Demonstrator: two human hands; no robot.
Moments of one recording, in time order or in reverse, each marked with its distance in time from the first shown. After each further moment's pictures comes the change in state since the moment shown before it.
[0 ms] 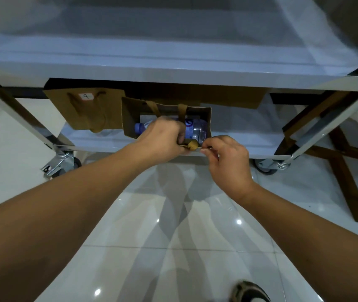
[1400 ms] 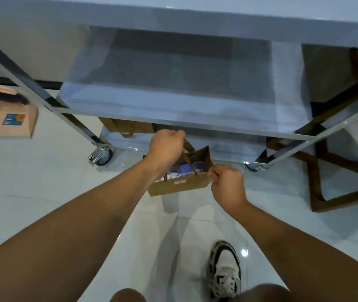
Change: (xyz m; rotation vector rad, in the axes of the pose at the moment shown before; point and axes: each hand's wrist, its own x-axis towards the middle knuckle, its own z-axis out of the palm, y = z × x) left_hand -0.051 0.091 -0.170 -0.913 0.046 -0.771; right_hand 0.020 -0.069 -0.126 0.008 -0.463 0.313
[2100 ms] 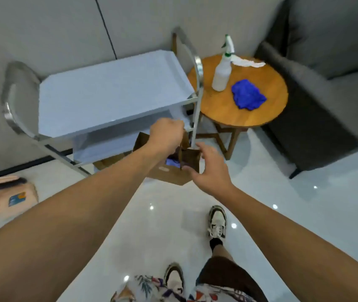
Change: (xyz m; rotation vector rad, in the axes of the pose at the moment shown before) left_hand -0.424 0.263 -0.126 0.356 -0.346 0.390; right_hand -0.297 -0.249 -0.395 0.250 0.243 0.287
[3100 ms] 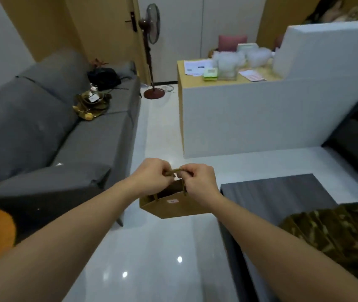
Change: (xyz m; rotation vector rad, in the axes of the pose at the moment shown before) left_hand -0.354 0.372 0.583 0.745 -1.002 1.247; right_hand -0.405 0.330 -0.507 0.270 1.077 0.813
